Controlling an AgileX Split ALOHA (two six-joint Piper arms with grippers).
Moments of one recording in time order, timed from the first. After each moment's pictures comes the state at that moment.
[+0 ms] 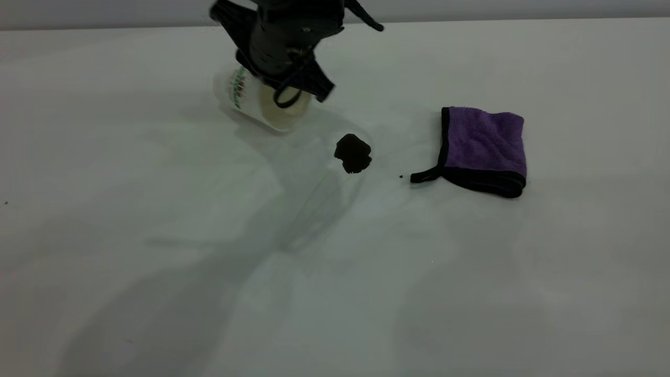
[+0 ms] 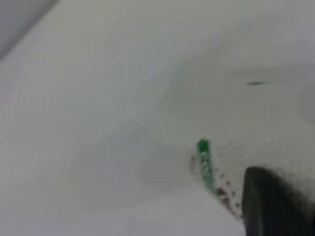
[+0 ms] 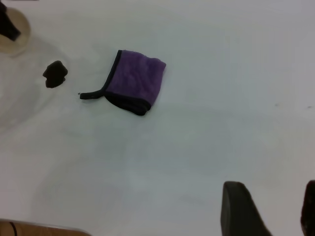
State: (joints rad) left arm -0.65 2.48 -1.64 1.08 0.69 -0.91; right arm 0.06 -0.02 -0.47 0.05 1.14 -0.02
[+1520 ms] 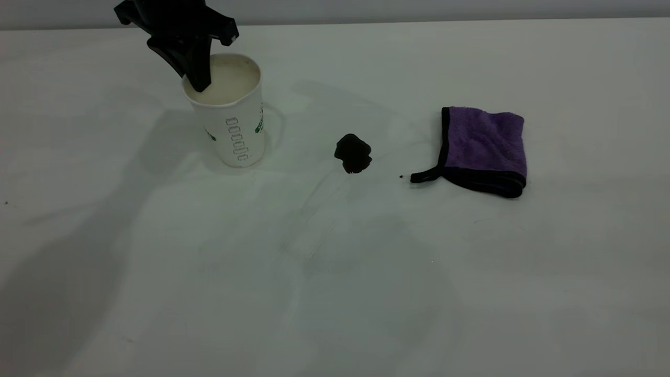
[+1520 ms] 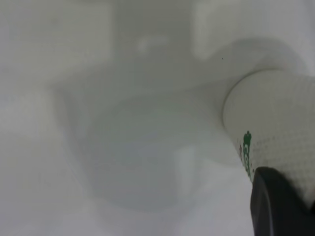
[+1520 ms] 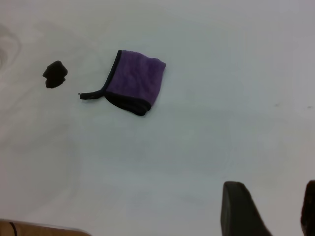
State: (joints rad) left arm -0.24 2.41 -1.82 -0.08 0.86 0.24; right arm 0.06 -0.02 -0.47 0.05 1.14 -0.02
